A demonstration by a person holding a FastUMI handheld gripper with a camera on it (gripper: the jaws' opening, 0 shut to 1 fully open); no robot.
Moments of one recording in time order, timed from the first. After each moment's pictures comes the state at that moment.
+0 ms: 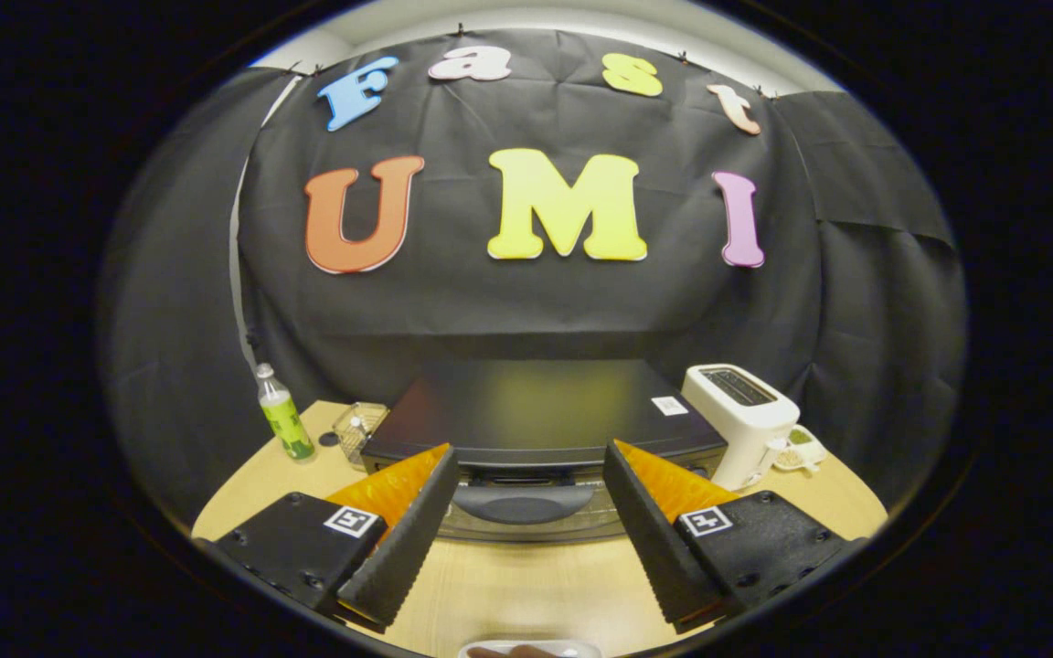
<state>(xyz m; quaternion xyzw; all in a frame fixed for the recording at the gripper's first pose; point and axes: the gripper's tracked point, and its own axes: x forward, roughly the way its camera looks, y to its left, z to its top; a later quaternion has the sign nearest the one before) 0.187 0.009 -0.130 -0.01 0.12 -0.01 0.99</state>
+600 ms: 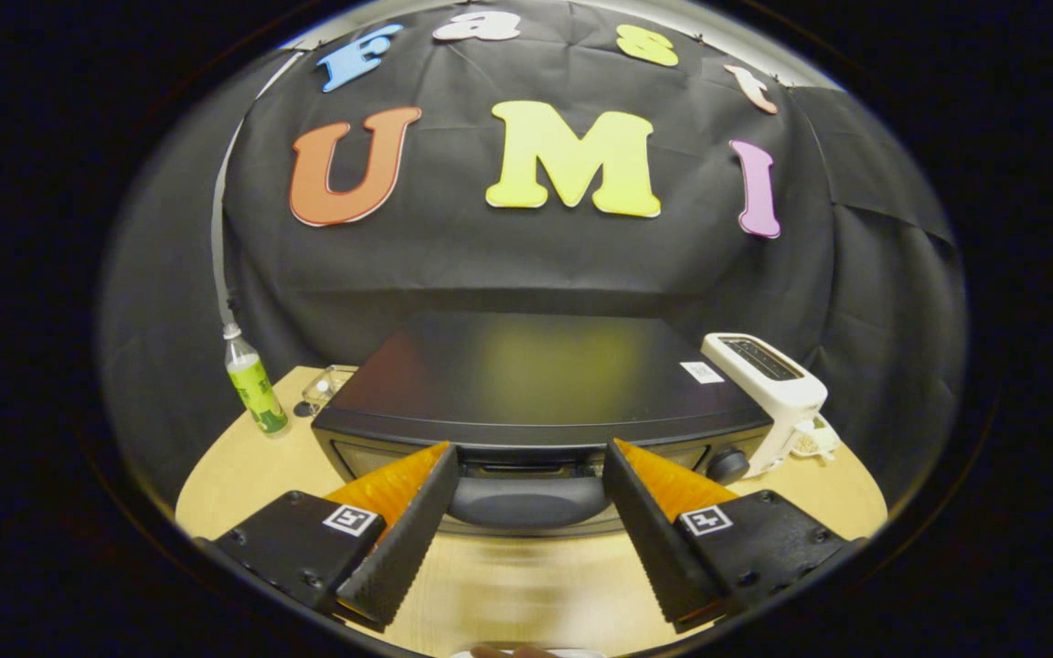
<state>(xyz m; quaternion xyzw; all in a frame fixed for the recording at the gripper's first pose) 0.231 0.008 -0.160 -0.02 0.15 -0.02 0.99</state>
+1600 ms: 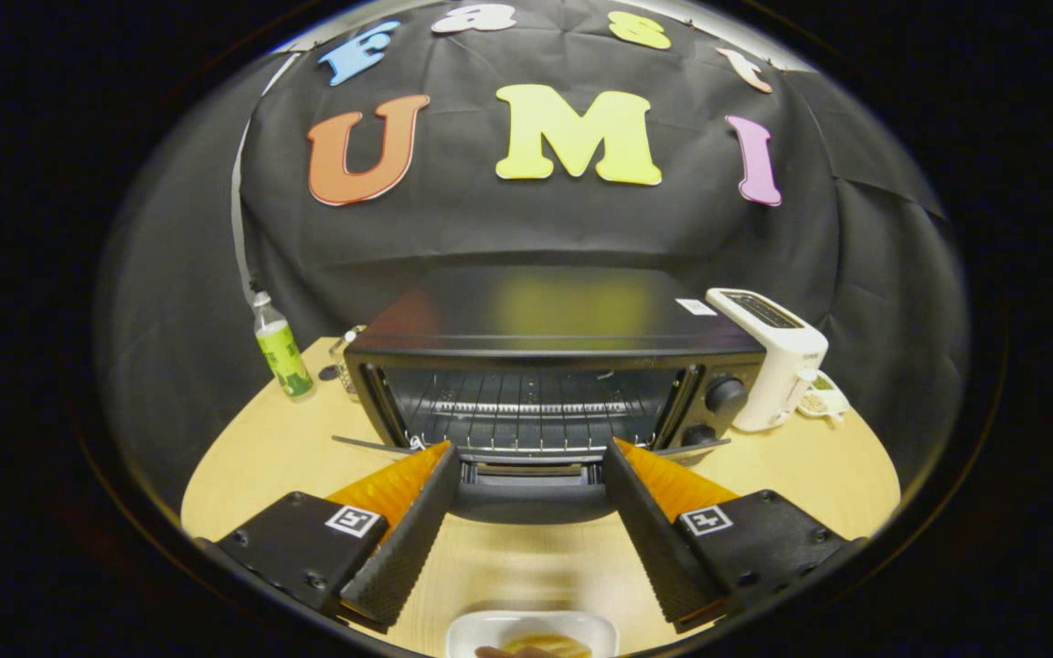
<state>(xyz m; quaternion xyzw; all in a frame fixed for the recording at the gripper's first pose) 0.162 0.009 -0.205 -0.01 0.20 0.00 0.98</state>
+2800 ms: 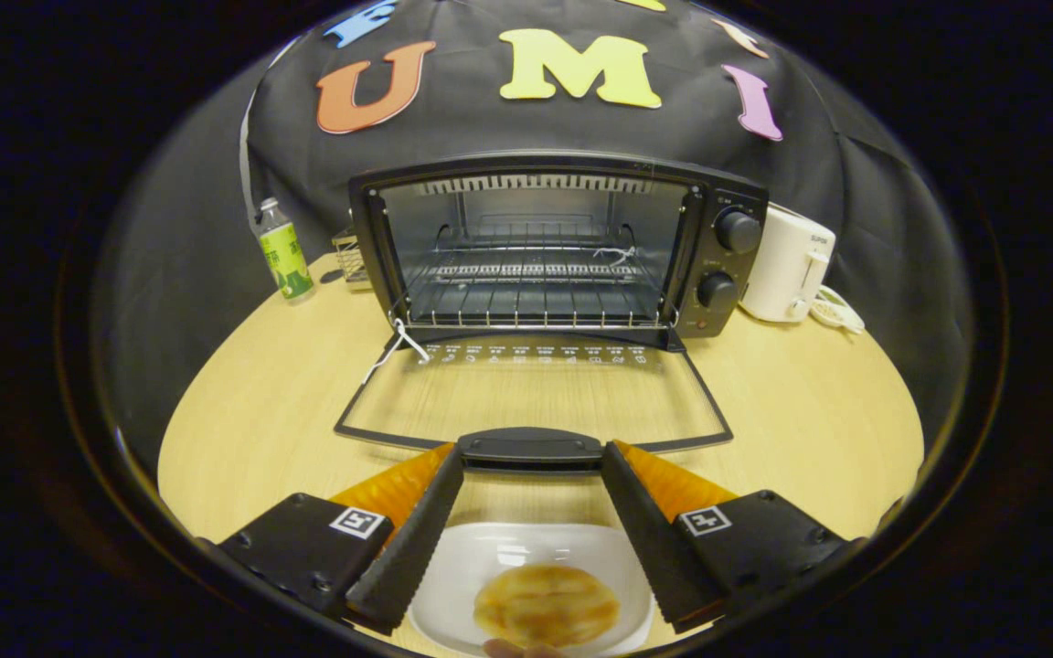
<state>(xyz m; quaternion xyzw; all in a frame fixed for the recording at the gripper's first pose) 0.104 0.003 -0.320 0.00 0.30 0.02 0.95</state>
